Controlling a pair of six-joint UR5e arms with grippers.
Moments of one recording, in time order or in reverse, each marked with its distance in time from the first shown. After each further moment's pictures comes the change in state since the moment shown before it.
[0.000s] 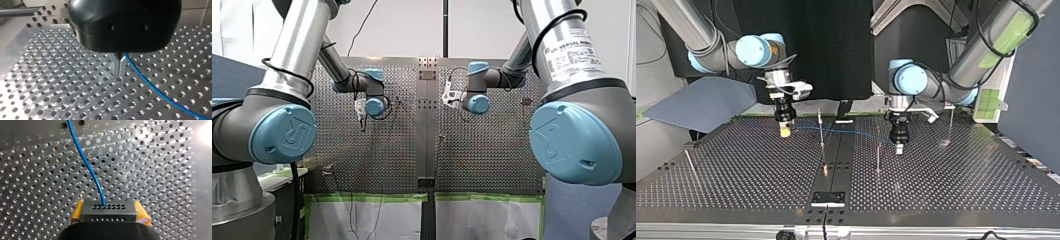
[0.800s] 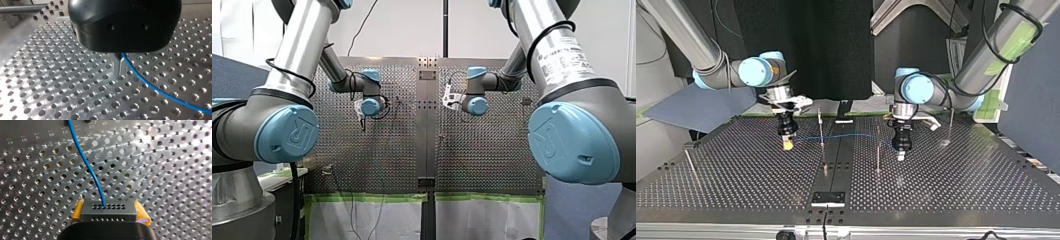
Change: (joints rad) left arm 0.048 -0.028 0.046 -0.013 0.095 -0.064; right arm -0.023 0.105 -0.154 0.058 -0.053 0.011
